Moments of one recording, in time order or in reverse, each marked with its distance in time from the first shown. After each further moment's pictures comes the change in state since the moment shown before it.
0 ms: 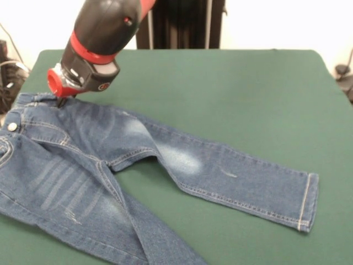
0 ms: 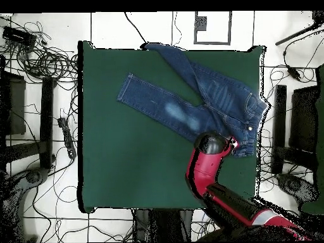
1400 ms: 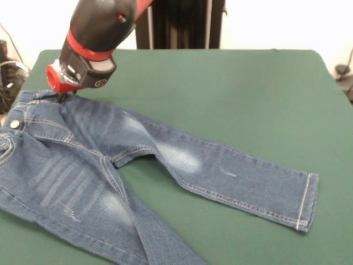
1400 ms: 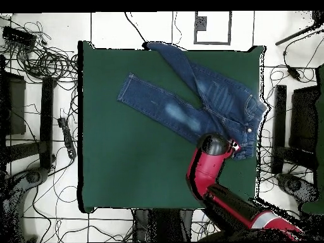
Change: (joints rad) arm 0.011 -0.023 -0.011 0.009 0.085 0.036 0.000
